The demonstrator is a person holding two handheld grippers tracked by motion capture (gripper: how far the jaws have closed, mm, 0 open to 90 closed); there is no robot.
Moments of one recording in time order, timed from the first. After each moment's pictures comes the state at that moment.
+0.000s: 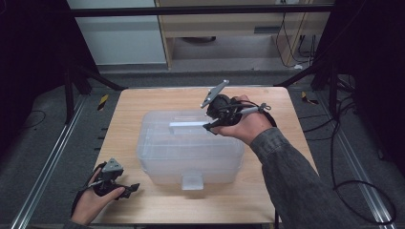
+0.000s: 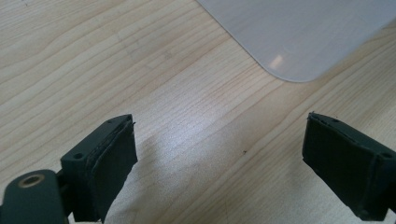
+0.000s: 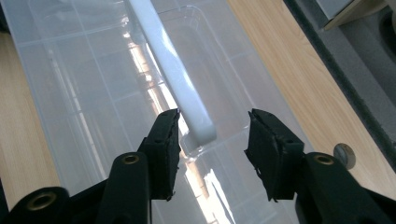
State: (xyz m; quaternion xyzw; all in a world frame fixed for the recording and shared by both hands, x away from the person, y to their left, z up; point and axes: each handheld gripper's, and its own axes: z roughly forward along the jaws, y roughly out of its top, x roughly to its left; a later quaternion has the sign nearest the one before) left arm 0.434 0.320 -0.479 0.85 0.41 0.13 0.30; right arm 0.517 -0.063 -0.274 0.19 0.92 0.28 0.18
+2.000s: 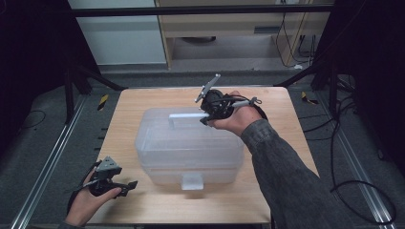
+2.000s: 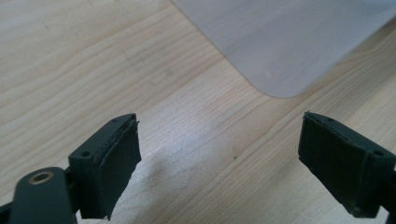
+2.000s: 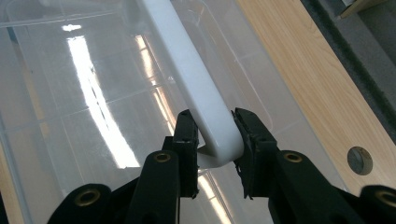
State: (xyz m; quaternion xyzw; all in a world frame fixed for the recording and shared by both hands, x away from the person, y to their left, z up) left arm 0.428 0.322 -0.457 0.84 0.41 0.14 0.33; right arm 0.544 -0.051 -0.278 0.20 0.93 0.27 0.15
